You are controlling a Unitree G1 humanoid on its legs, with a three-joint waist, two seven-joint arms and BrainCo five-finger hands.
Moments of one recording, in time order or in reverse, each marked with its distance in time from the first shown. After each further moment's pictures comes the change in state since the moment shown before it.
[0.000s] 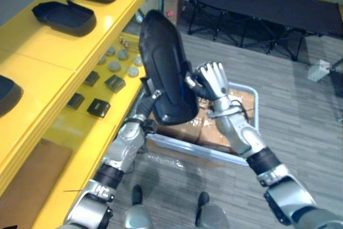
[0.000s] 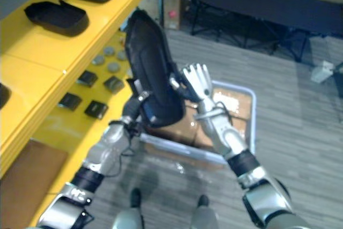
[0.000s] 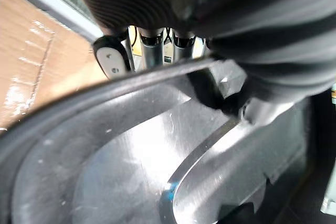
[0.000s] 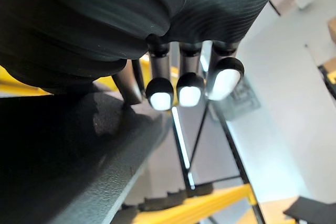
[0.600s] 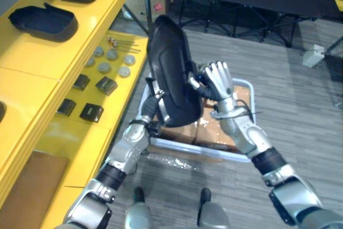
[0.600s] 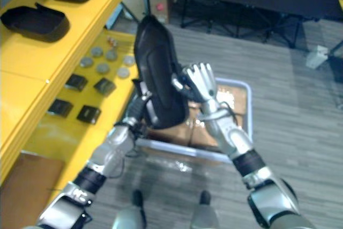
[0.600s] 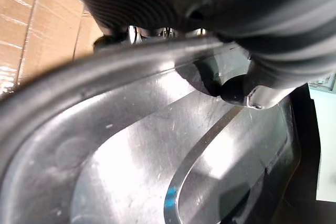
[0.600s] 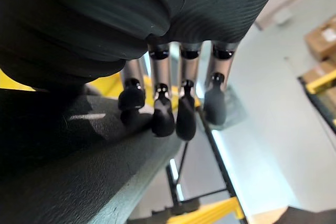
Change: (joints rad) left arm -0.034 -0.005 -0.070 0.000 0.003 -0.046 0.096; right arm 0.002 -0.052 -0.003 0.007 0.081 -0.077 -0.047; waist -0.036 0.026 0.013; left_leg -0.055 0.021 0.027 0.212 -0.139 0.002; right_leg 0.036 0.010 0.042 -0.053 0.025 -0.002
